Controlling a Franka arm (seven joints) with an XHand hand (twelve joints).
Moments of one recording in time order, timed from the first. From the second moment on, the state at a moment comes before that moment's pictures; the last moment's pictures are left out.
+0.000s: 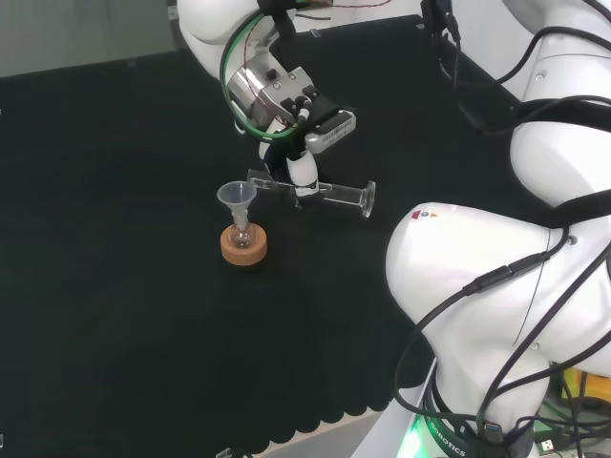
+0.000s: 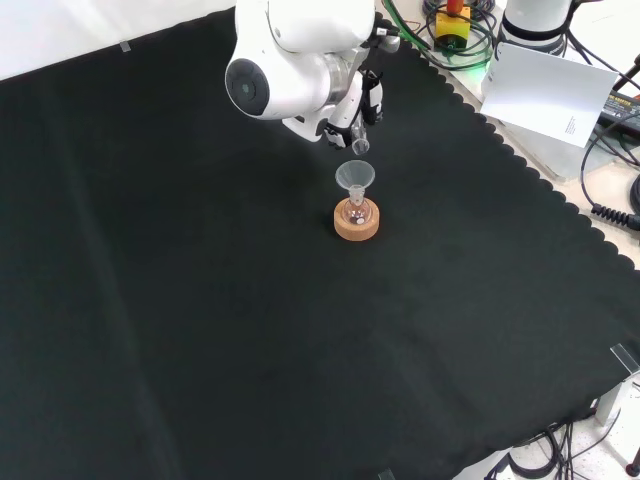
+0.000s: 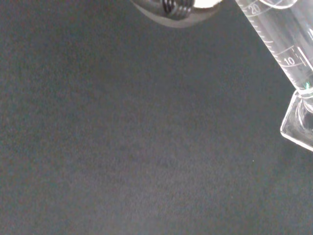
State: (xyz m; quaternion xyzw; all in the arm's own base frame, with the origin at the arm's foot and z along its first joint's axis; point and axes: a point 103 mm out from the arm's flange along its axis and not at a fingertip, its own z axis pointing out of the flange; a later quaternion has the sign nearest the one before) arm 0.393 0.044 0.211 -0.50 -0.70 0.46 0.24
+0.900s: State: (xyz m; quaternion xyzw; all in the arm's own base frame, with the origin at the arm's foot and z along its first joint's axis) arm 0.397 0.050 0.210 -0.50 -0.66 0.50 0.26
